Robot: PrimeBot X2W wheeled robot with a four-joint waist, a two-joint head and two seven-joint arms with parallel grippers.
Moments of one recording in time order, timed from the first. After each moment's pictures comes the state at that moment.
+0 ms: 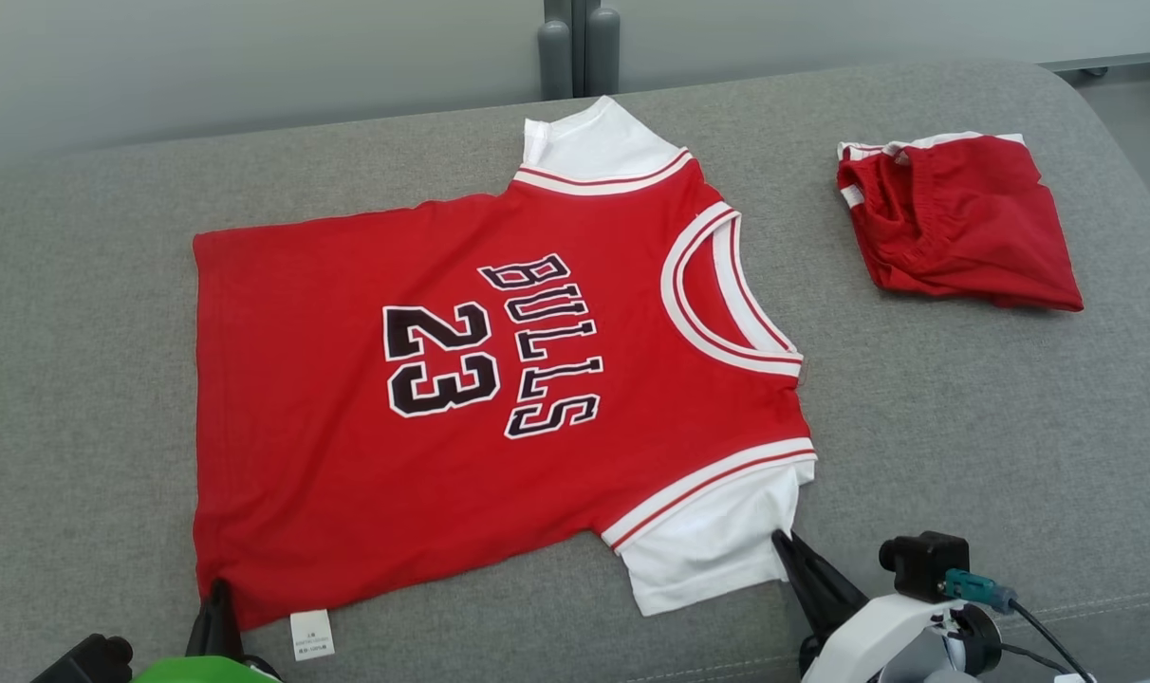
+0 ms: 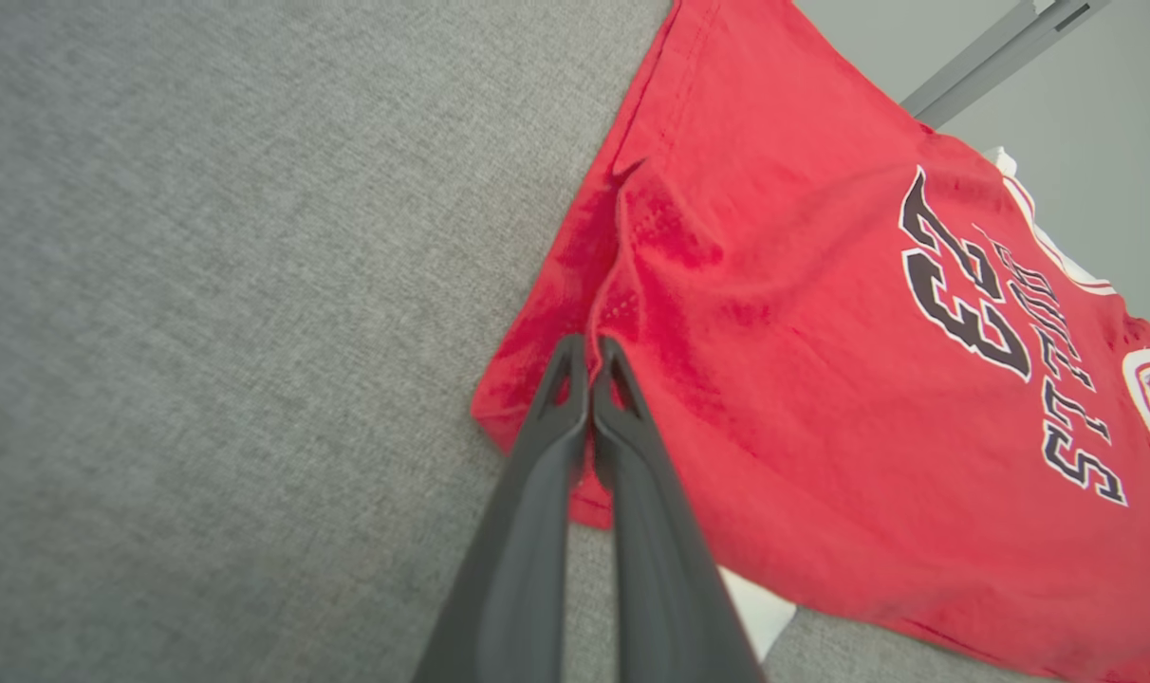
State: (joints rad) left arm 0.04 0.05 -0.03 0.44 -0.79 0.02 -0.22; right arm -0.01 -0.10 0.46 0.48 0.49 0.11 -0.22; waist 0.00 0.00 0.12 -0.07
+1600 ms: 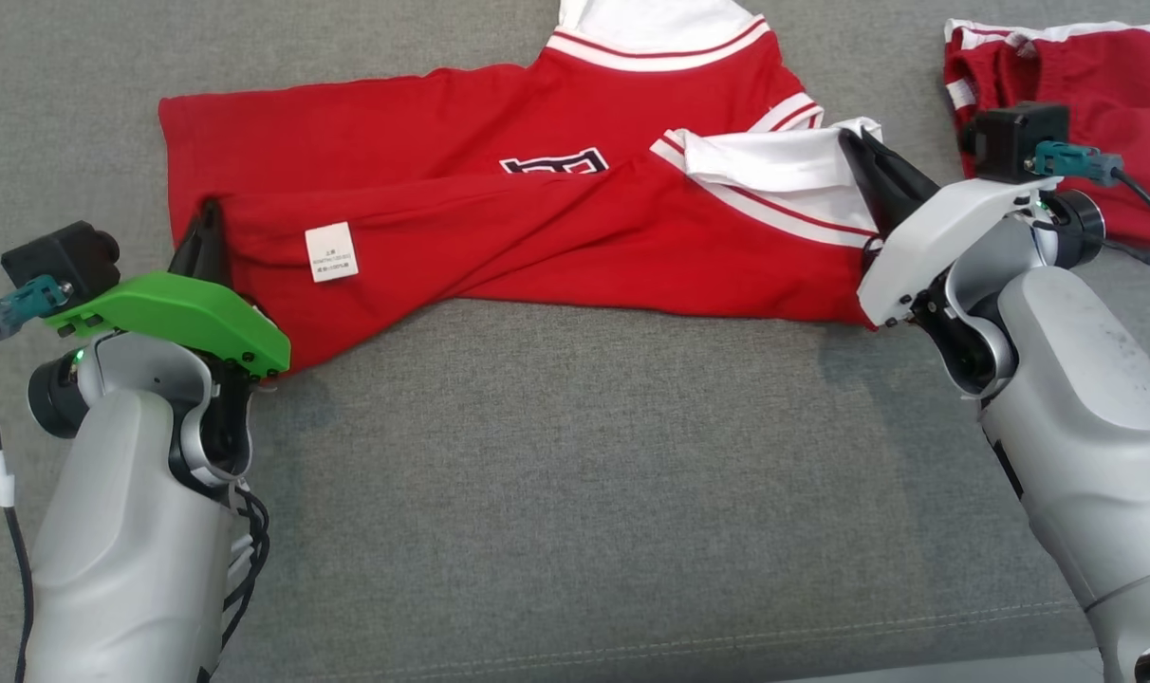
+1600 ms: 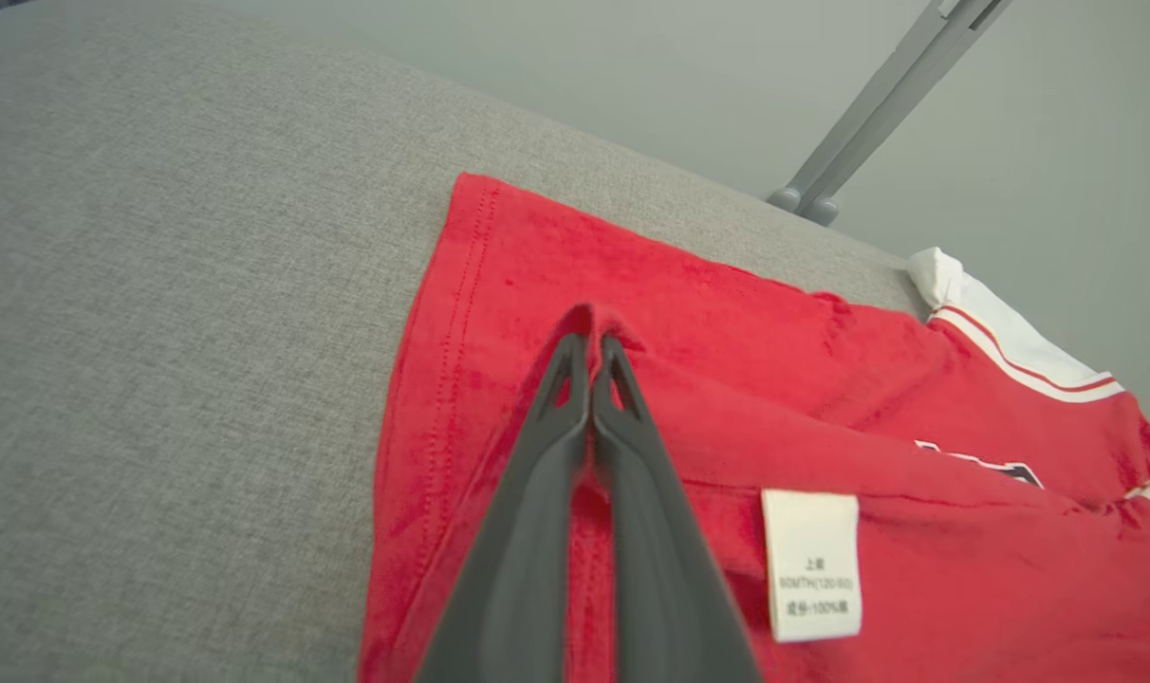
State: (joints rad) left arm -0.56 0.10 -0.16 0.48 -0.64 0.09 -0.02; right arm -0.65 -0.22 0.39 0.54 0.46 0.12 0.02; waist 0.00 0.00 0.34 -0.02
